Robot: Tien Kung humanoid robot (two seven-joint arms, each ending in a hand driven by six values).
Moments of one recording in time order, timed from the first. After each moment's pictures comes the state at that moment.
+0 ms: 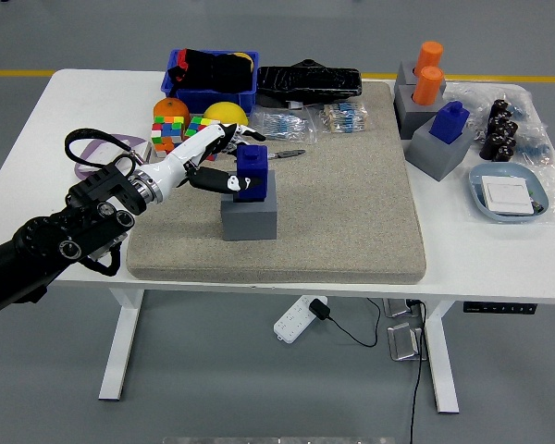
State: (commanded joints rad) left arm -0.92 0.23 -0.27 -0.67 0.83 0.05 -0.45; right arm -0.09 -0.27 1.43 0.21 -1.37 0.10 -0.08
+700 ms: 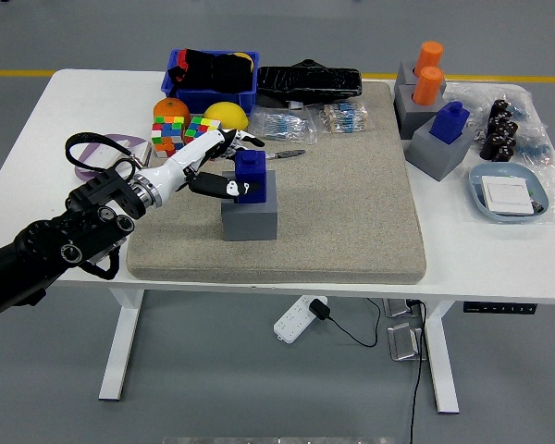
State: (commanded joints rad) left arm -0.92 0.22 -0.25 -0.66 0.84 0.05 -0.45; right arm -0.09 -0.27 1.42 0.21 -1.37 0.10 -0.08
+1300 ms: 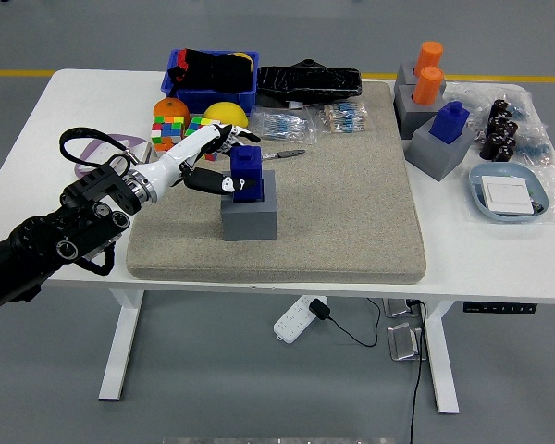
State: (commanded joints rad) left arm -0.93 0.23 -0.25 -0.65 0.85 0.06 -0.46; right arm -0.09 -0.27 1.42 0.21 -1.37 0.10 -0.08
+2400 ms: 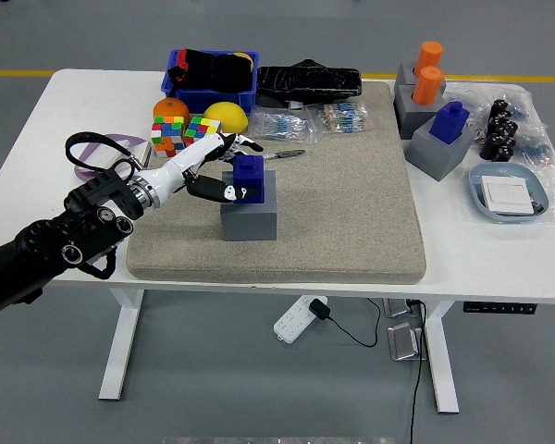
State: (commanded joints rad) left arm -0.93 0.22 -0.22 -0.63 0.85 0.06 -0.47; right arm -0.09 -0.27 1.42 0.21 -1.37 0.10 -0.07
